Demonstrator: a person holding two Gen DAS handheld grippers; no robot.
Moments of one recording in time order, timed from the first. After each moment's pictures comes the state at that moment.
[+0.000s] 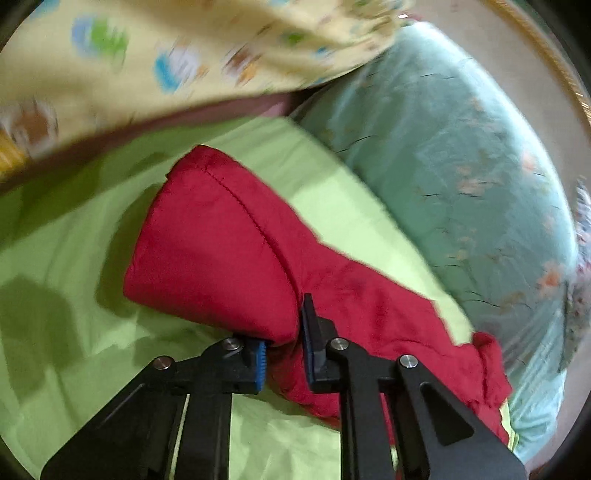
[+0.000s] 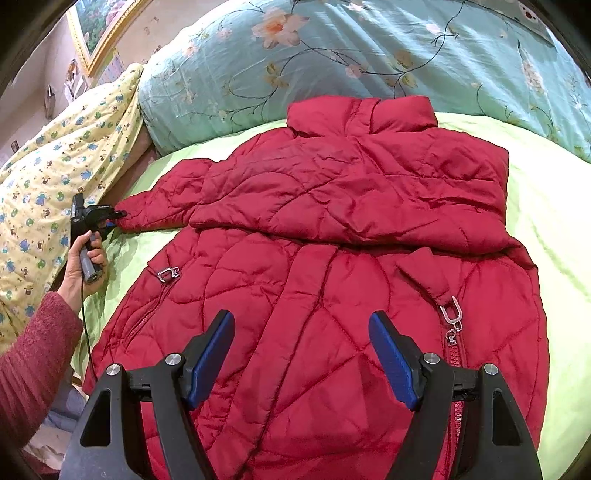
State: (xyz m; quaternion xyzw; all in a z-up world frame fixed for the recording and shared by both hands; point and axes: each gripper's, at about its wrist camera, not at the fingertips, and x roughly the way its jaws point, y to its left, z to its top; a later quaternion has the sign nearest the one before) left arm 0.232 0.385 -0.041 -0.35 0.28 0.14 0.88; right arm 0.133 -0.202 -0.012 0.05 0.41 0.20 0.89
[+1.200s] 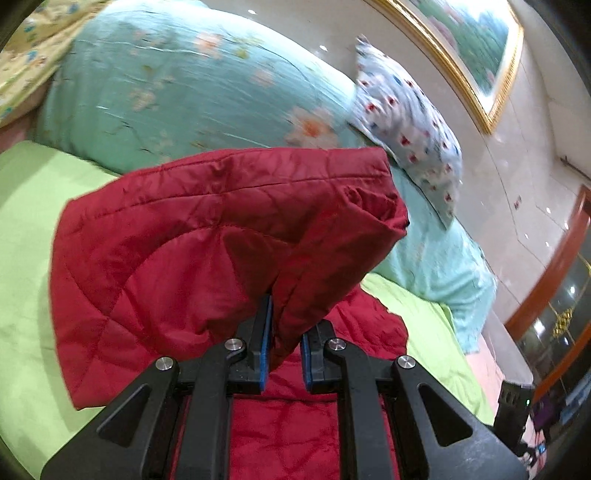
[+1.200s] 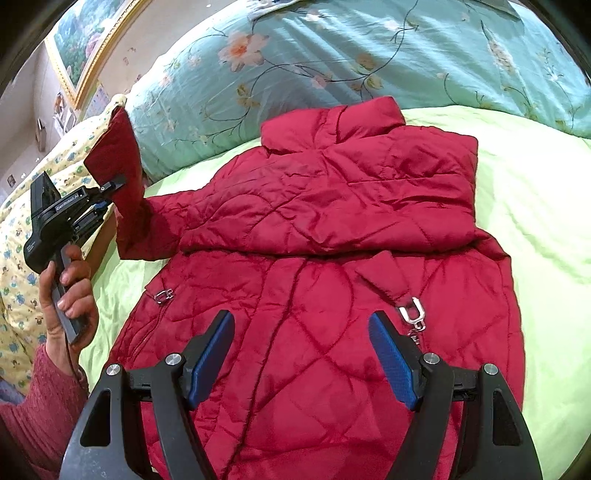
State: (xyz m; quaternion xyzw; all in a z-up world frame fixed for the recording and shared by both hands) left arm 0.231 0.110 0.050 -0.22 0.27 -0.17 0.92; right arm 0.135 -0.246 -0.005 0.10 0.41 0.19 0.89
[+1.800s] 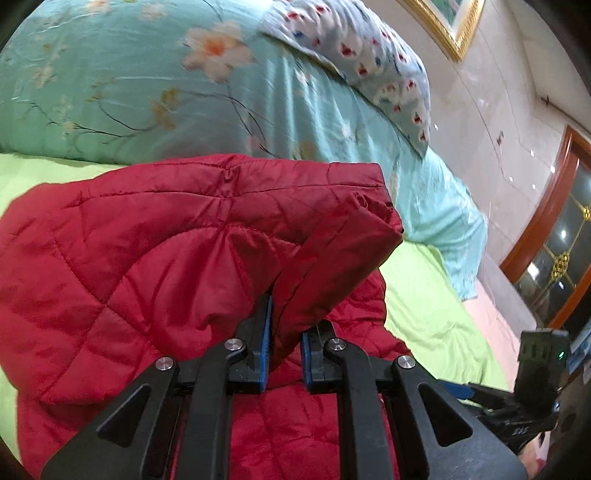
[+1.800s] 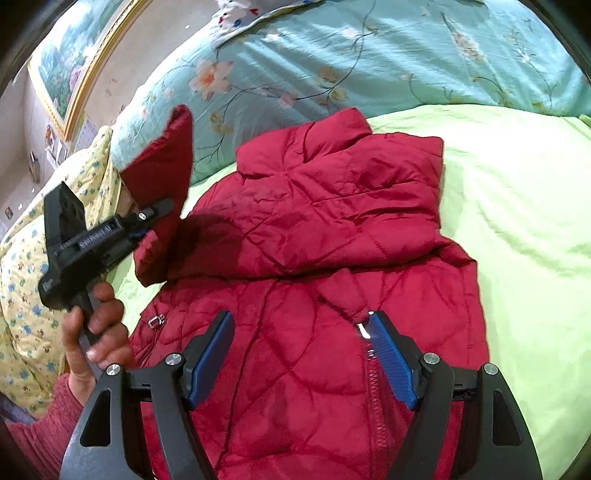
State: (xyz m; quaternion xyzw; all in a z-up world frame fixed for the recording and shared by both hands) left arm 0.253 -0.018 0.022 -0.15 0.32 -0.24 0.90; right arm 0.141 -0.293 -0.001 0.16 0.39 0.17 0.89
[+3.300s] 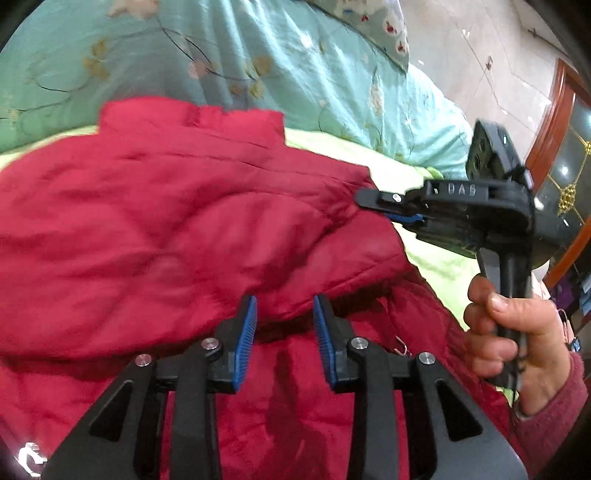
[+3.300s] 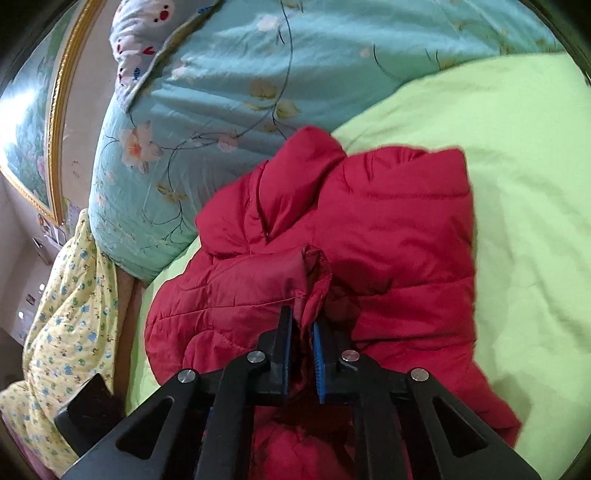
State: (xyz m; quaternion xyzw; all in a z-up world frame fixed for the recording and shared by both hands) left arm 0.244 -0.075 -0.018 -0.06 0.39 -0.26 0.88; right arm 0.286 -0.331 -0.022 0.28 0.39 0.16 0.86
